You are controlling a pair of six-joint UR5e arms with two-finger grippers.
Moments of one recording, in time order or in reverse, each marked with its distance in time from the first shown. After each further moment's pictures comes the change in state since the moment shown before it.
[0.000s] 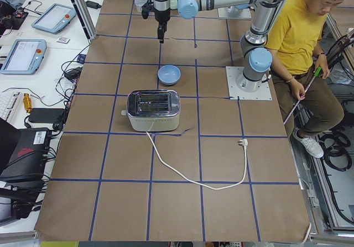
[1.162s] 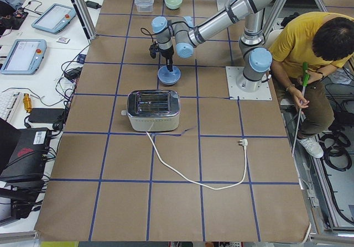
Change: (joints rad) left arm 0.025 -0.199 -0.239 0.279 -0.003 -0.121; right arm -0.088 0.062 0.315 -0.515 -0.016 -0.156
